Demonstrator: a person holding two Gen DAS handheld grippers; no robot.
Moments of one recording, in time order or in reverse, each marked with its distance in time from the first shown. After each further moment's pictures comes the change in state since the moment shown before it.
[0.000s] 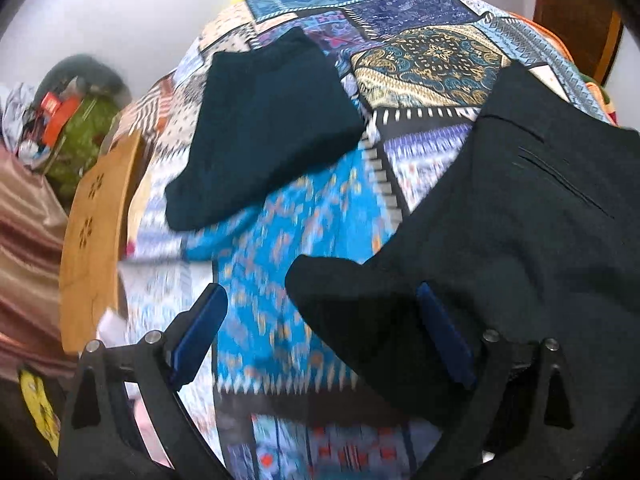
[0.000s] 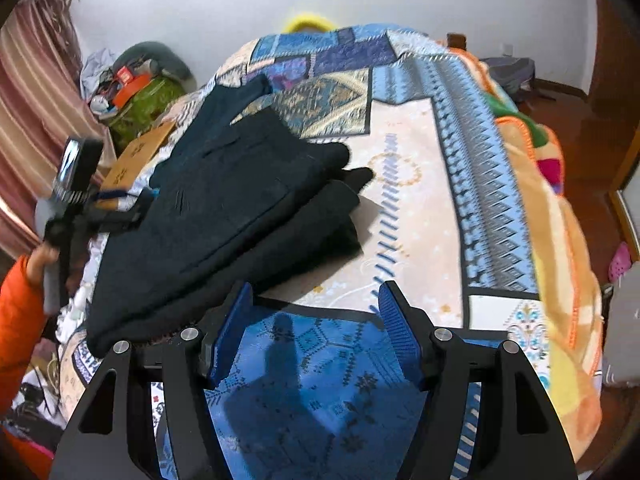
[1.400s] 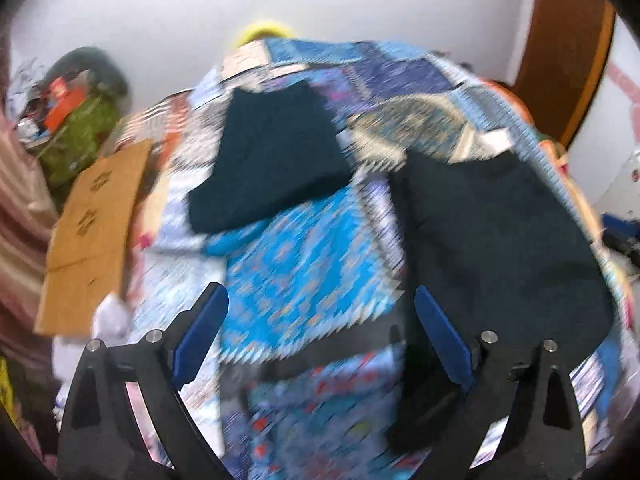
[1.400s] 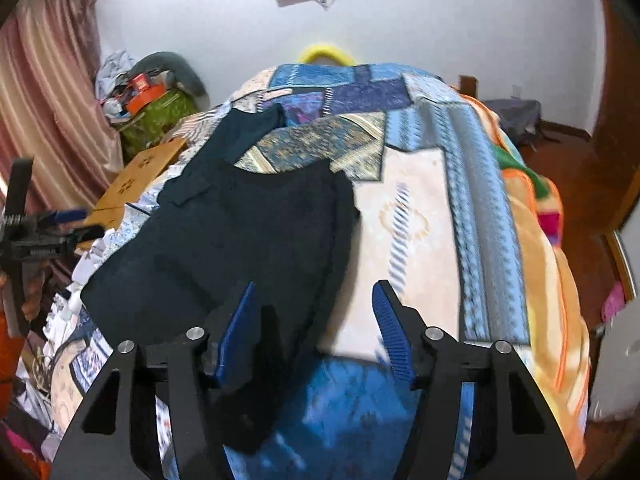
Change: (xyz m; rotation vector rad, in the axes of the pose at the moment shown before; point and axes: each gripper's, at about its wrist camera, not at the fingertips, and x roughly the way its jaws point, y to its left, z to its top) left arm -0.079 0.027 -0.003 -0.080 -0.158 -0.163; right arm 0.010 0.022 0.027 -0.115 -0.107 0.002
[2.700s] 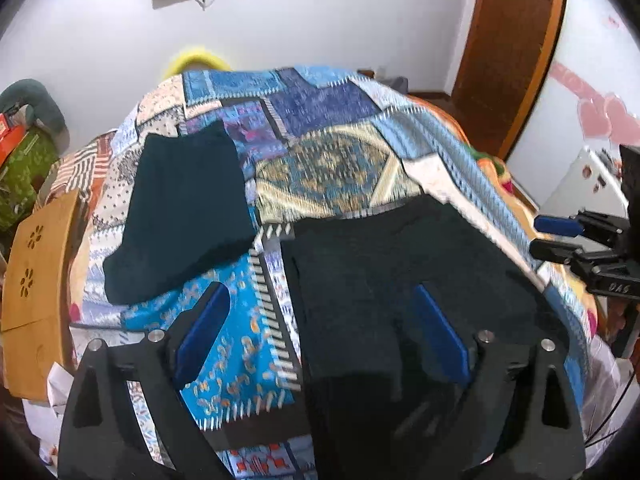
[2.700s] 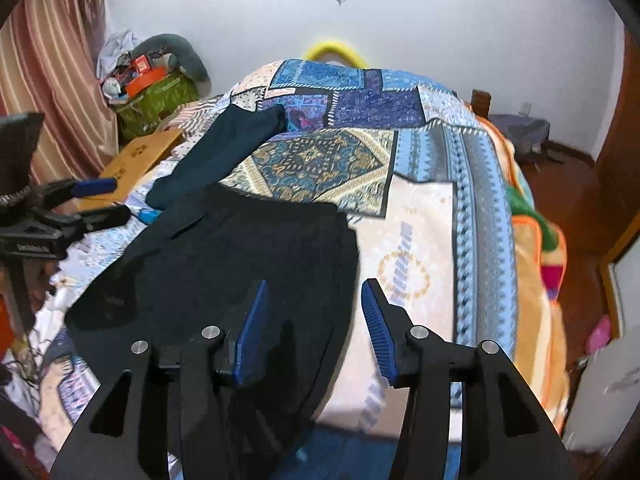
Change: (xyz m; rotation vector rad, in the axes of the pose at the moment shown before) left arm 0.022 -0.048 0.036 0.103 -0.051 -0.177; right arm 0.013 -0.005 0.026 -0.025 0.066 -0.029
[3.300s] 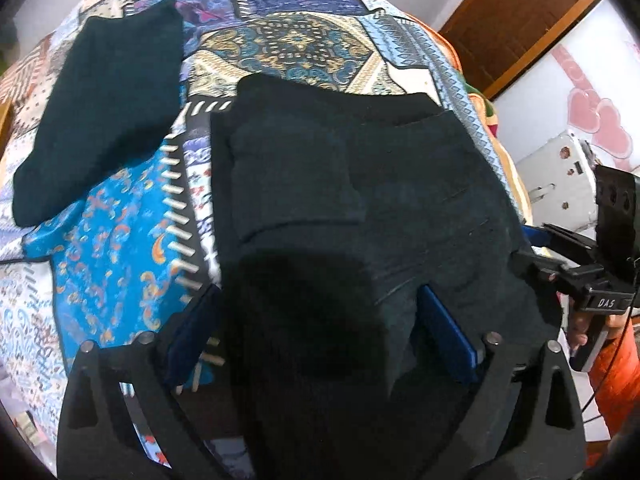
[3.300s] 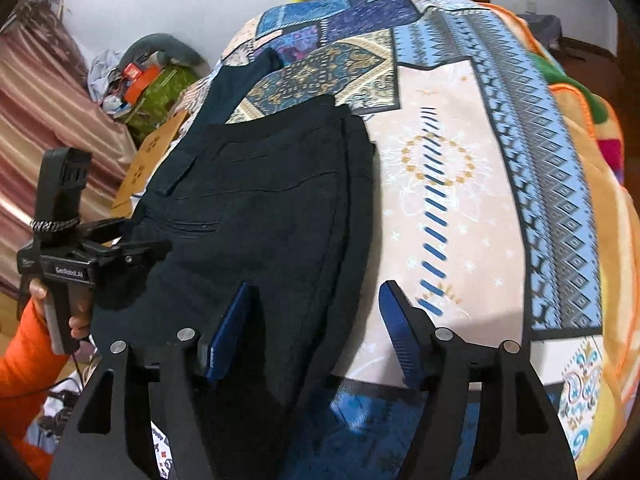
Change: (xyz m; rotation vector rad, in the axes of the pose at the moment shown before) left arm 0.081 -0.002 -0.020 -0.123 0.310 -0.233; right arm 0.054 -0.023 -0.030 0.199 0.177 0.210
